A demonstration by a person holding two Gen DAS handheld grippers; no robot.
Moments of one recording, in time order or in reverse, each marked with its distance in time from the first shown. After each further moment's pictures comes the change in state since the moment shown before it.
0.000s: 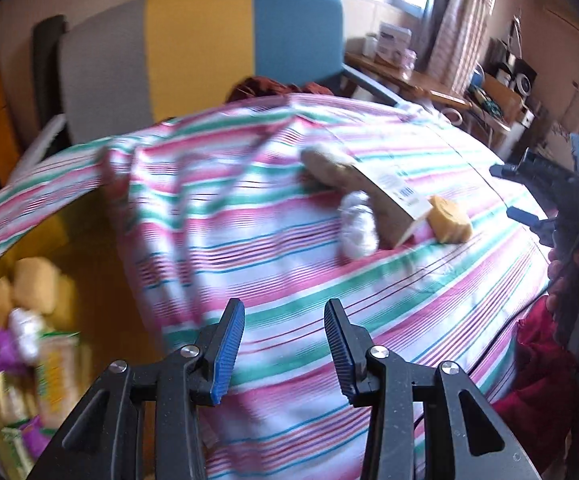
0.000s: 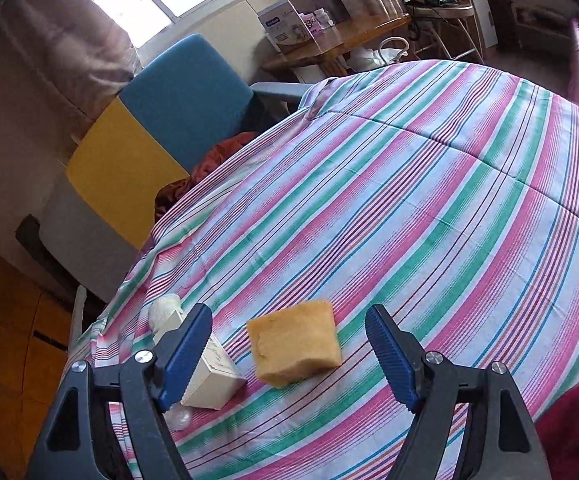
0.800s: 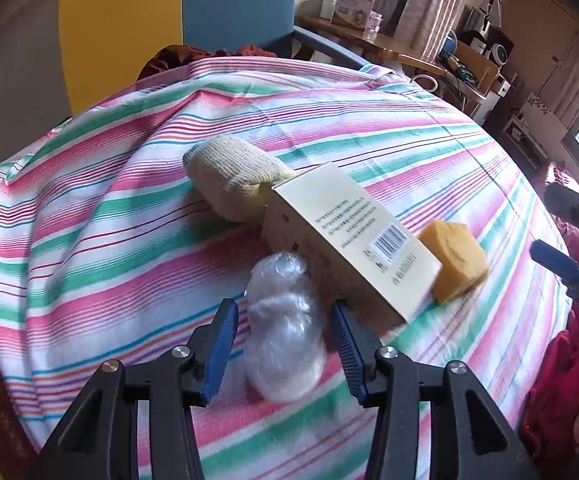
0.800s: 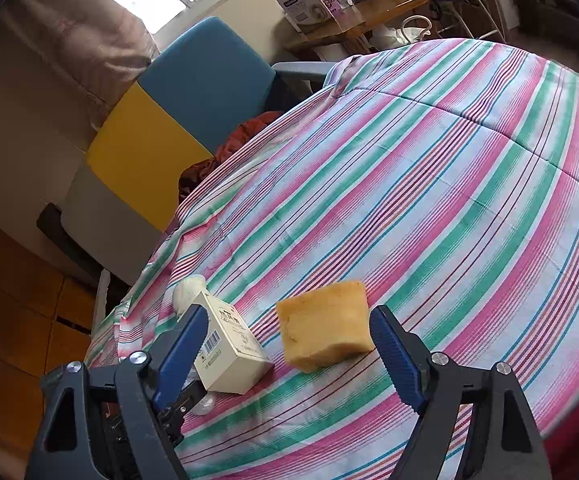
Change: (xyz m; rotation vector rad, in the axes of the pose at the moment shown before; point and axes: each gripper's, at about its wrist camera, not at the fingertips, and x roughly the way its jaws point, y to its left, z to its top) left arm 0.133 -0.056 0.072 0.067 0.105 -0.119; right arm 0.013 0.004 -0.006 0.002 0.073 0.095
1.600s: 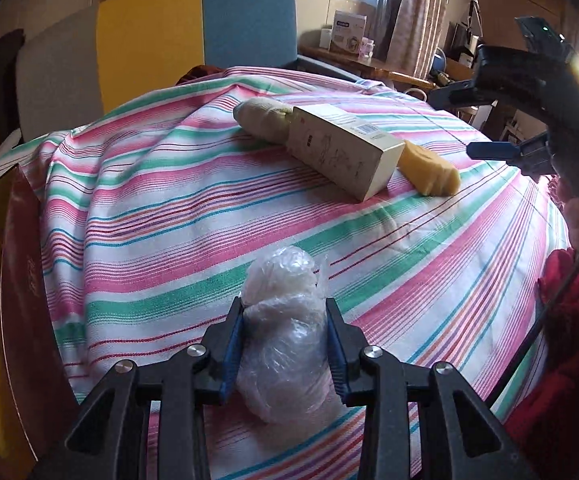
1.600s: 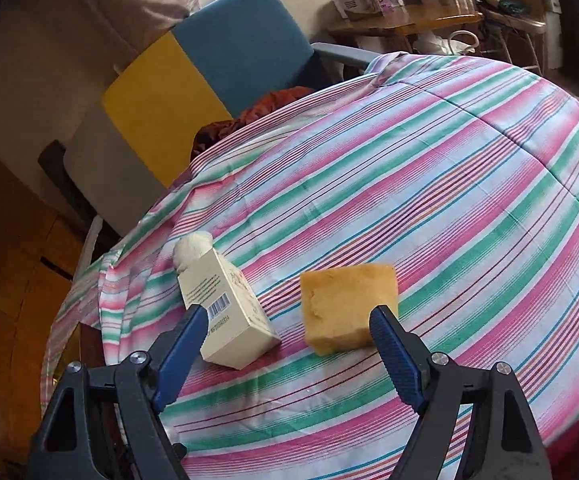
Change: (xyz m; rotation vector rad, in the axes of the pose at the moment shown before) left arm -0.056 0.015 -0.129 0.030 -0.174 0.040; right arm 0.023 0.037 -0.019 -0.222 0.086 -0.036
